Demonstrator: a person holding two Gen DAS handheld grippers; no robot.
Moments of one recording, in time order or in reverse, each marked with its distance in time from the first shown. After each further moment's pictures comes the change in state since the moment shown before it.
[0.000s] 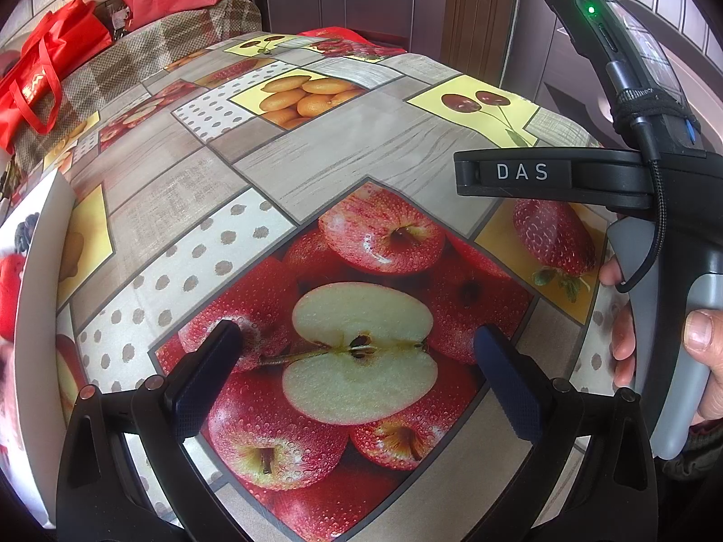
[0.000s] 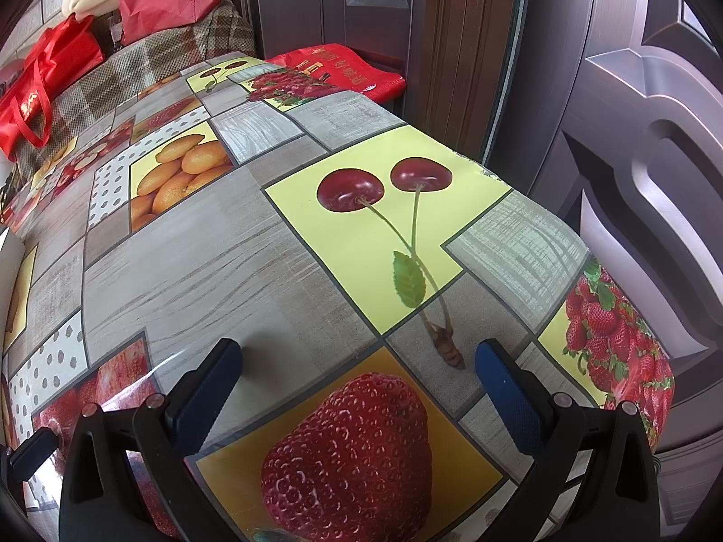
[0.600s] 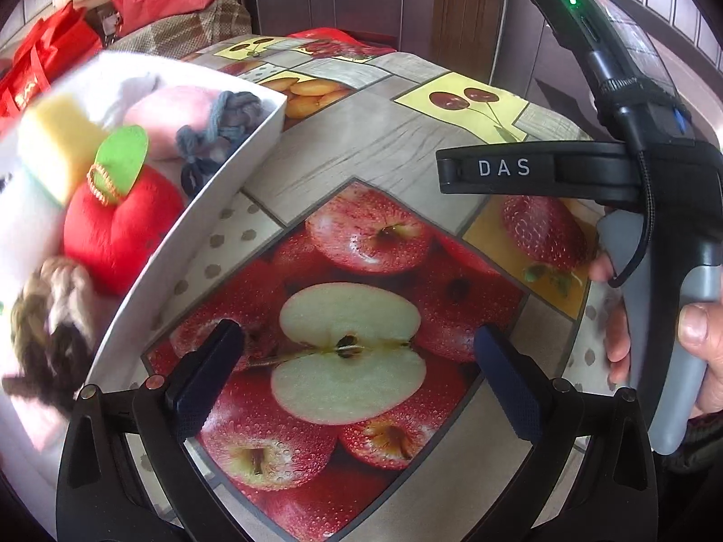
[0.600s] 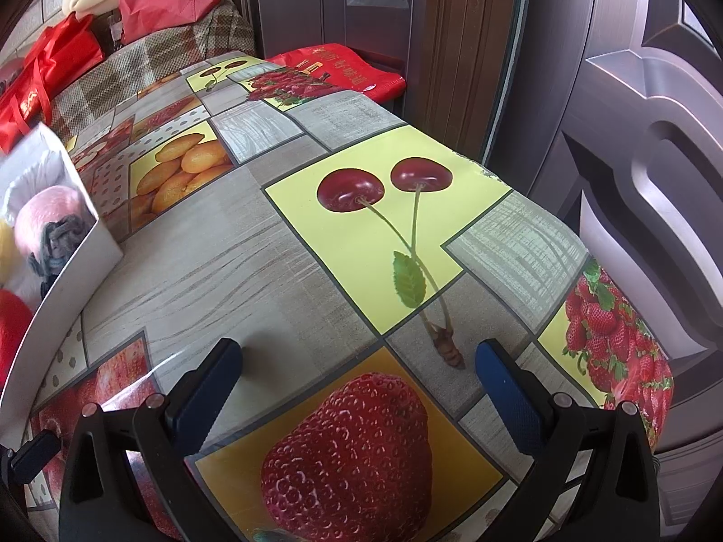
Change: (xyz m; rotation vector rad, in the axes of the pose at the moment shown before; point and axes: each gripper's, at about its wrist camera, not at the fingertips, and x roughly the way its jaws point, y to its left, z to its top) left arm 0.005 -0.002 0.001 0.027 -0.001 -0.012; right arm 0.001 -0.001 0.000 -0.002 0.000 -0.002
